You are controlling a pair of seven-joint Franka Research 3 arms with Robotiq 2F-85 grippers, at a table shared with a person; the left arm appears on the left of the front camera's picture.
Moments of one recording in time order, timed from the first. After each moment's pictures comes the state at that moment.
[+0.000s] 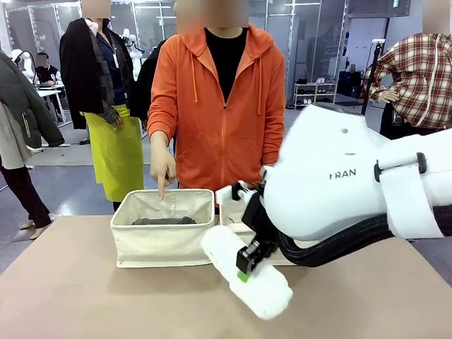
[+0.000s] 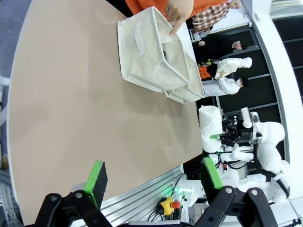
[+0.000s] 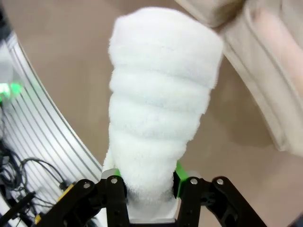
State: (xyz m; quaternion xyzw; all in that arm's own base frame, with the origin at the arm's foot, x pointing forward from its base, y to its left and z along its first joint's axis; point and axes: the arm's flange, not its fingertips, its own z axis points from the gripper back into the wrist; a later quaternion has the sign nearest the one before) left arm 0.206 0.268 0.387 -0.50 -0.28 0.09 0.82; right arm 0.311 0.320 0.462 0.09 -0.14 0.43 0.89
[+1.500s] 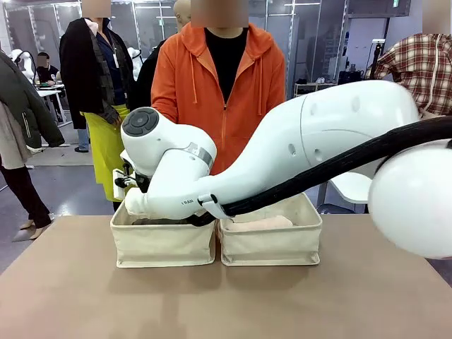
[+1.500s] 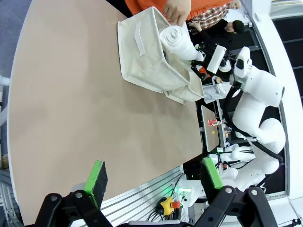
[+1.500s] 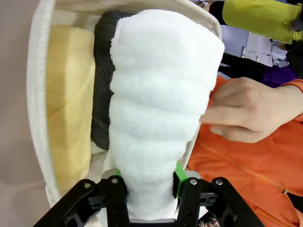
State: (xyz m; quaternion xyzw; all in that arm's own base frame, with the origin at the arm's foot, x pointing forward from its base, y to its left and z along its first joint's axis) left arm 0.206 0.269 0.387 -0.50 -0.28 0.09 0.81; right arm 0.510 0.563 0.436 -0.24 -0.24 0.72 0.61
